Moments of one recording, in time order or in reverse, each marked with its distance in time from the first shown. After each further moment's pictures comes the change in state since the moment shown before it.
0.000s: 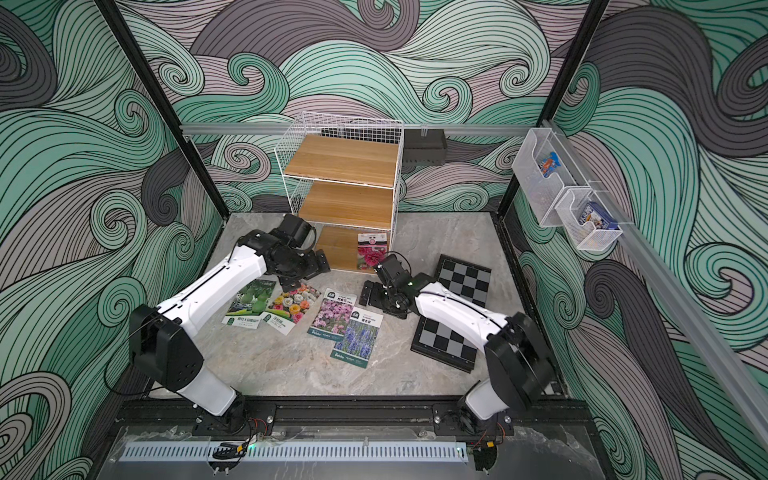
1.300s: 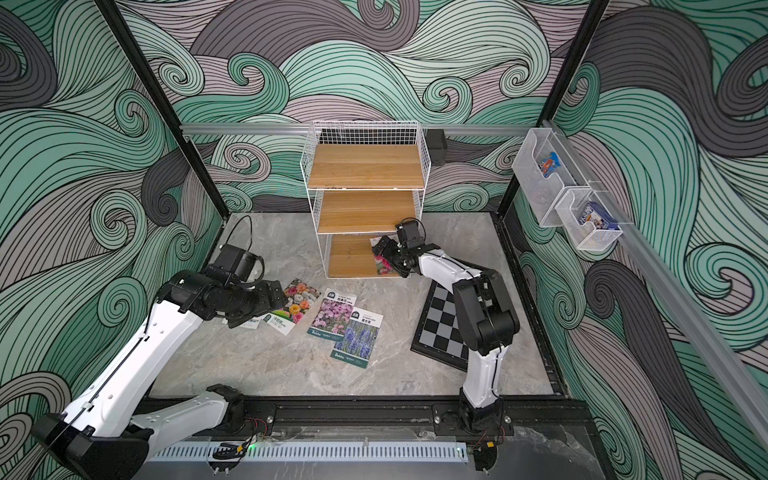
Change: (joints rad) left arm 0.087 -0.455 -0.265 -0.177 -0.017 0.156; right arm -0.290 0.291 0.222 0.268 -0.133 0.003
